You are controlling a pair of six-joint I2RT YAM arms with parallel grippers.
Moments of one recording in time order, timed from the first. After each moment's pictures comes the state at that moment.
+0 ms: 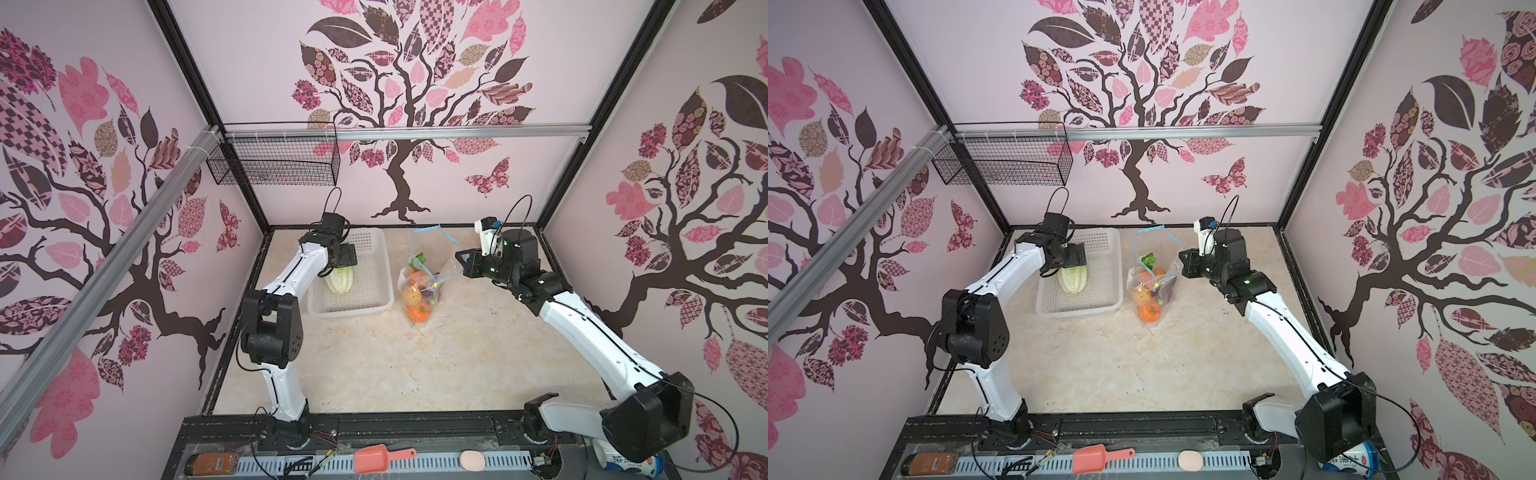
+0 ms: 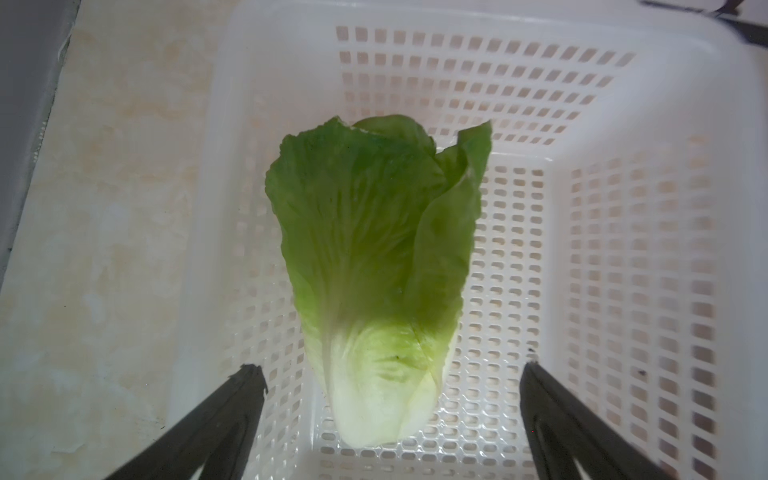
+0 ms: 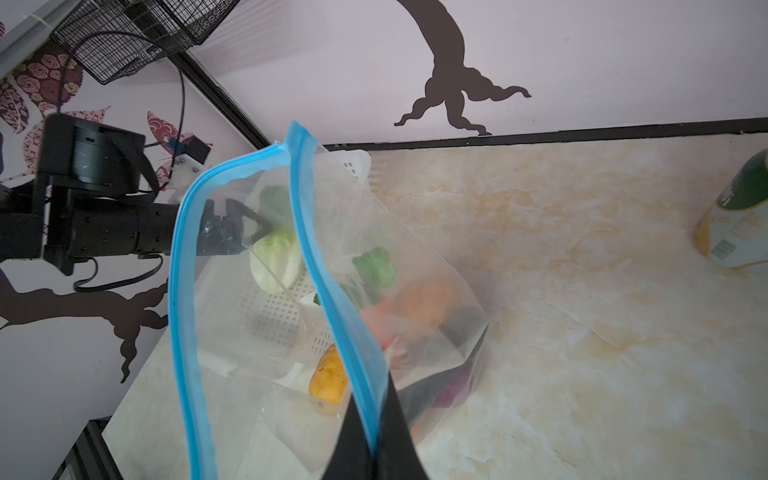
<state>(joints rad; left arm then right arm) -0.19 1.92 1.64 -0.79 -0.20 -0.32 0.34 1.26 1.12 -0.29 -0.29 0.35</state>
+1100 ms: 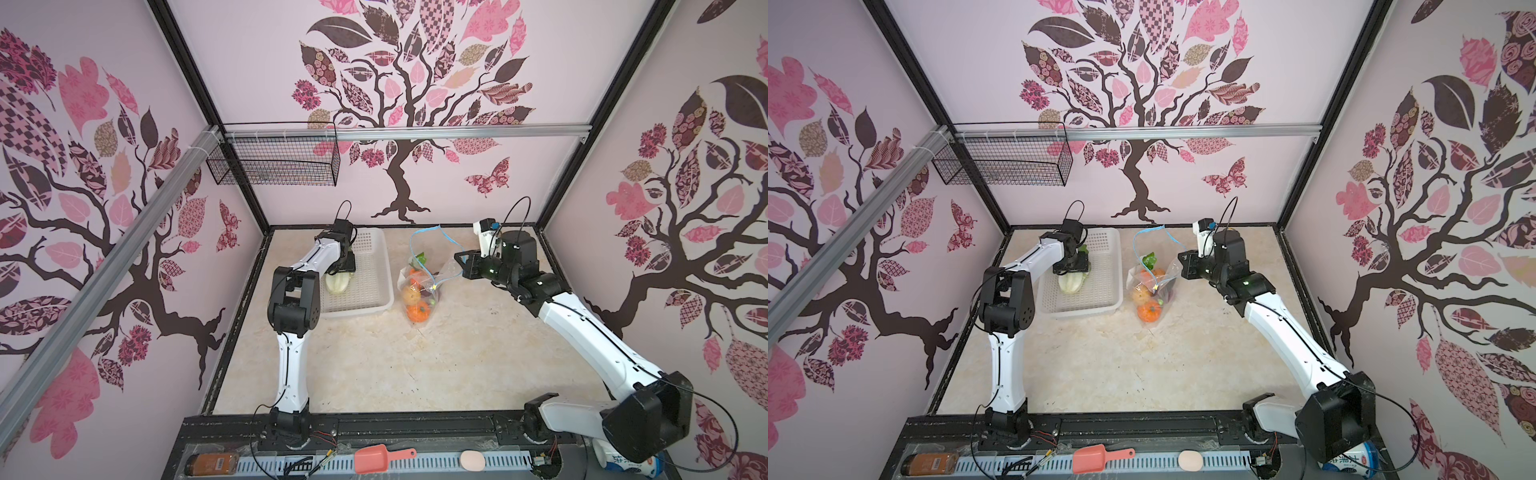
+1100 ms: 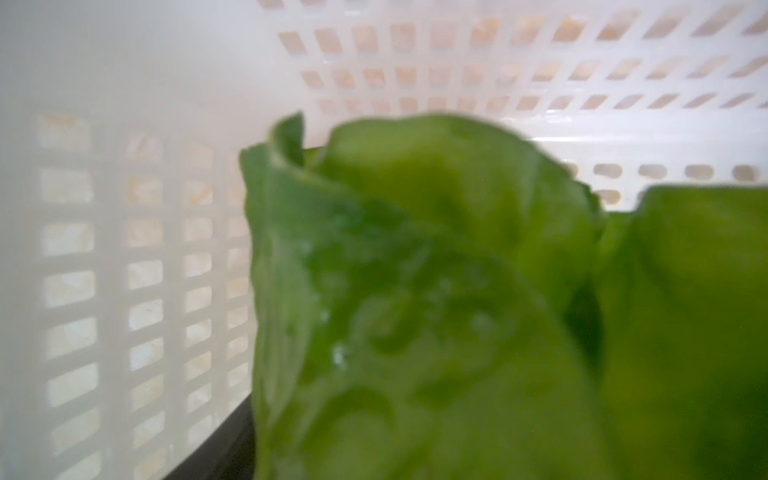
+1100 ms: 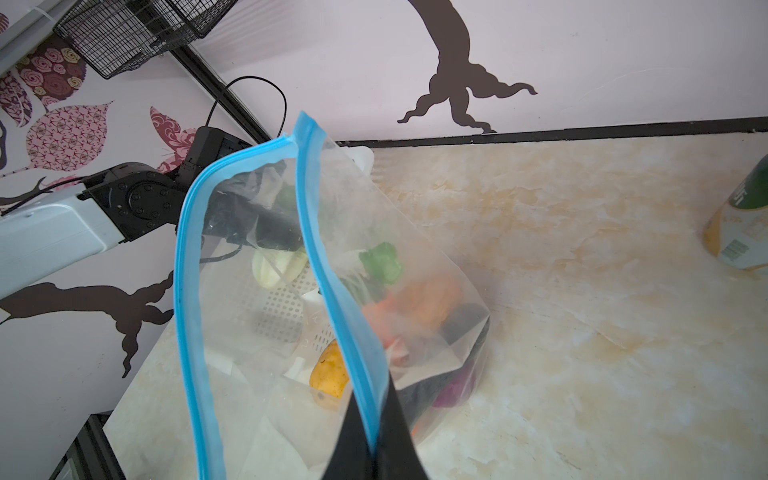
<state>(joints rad) -0.18 2.24 1.84 -0.82 -0.25 -0.26 0.34 1.26 1.11 -0.28 -0.29 0.34</state>
